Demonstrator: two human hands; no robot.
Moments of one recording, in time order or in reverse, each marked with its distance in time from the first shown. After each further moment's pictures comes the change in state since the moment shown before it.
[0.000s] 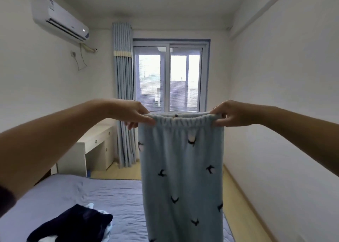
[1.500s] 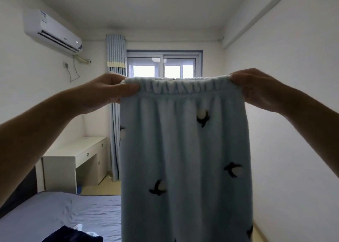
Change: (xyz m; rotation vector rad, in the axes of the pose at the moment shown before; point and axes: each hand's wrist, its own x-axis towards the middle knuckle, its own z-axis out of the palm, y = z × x) left_hand -0.029 0.034 -0.052 -0.583 0.284 0.526; right_hand -0.022 -0.014 -0.075 0.902 0.247 -0.222
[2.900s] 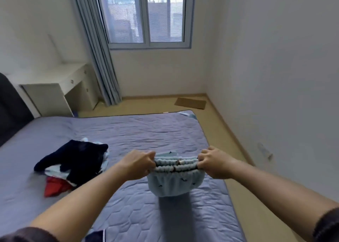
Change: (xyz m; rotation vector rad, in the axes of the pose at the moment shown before) left_hand -0.173 -0.211 0.305 0.950 -0.692 -0.309; right_hand -0.241 0.248 0.234 -1.192 -0.738 0.401
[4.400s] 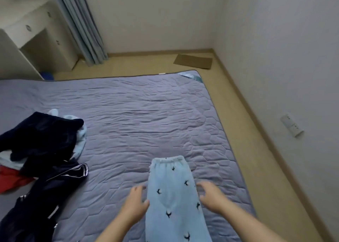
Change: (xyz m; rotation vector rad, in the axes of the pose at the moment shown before) left_hand 0.167 0.025 0.340 -1.107 -0.297 -0.748; right_hand 0.166 -0.011 0.328 1.197 -0.409 0.720
